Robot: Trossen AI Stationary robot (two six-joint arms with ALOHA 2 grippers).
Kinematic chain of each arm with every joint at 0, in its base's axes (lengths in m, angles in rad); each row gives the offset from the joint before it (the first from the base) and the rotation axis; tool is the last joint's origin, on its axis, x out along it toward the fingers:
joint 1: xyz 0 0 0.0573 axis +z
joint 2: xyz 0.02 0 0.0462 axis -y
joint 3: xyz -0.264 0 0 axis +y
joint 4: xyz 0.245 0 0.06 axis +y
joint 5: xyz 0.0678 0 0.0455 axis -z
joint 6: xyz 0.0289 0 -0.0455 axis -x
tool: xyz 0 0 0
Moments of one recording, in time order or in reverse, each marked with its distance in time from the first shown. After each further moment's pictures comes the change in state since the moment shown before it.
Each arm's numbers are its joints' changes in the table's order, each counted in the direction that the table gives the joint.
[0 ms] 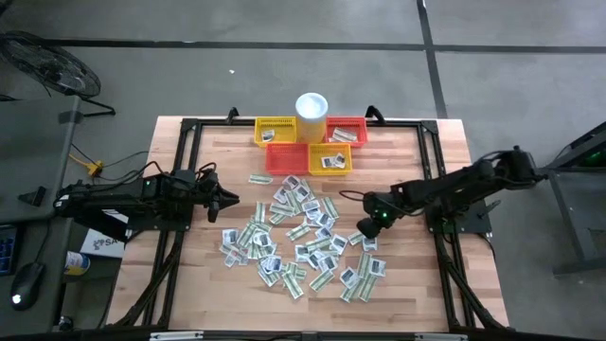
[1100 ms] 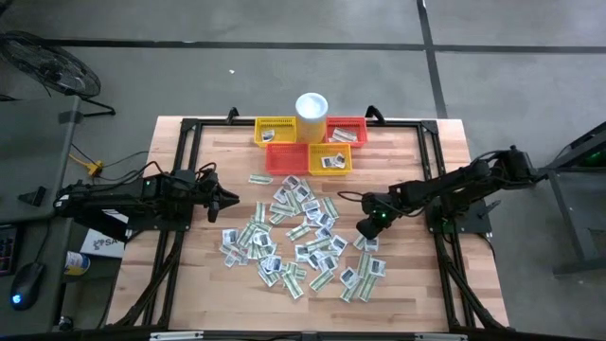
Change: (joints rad) left arm 0.000 0.000 0.000 0.000 0.000 0.000; right arm 0.001 -0.022 -0.005 0.004 0.031 0.034
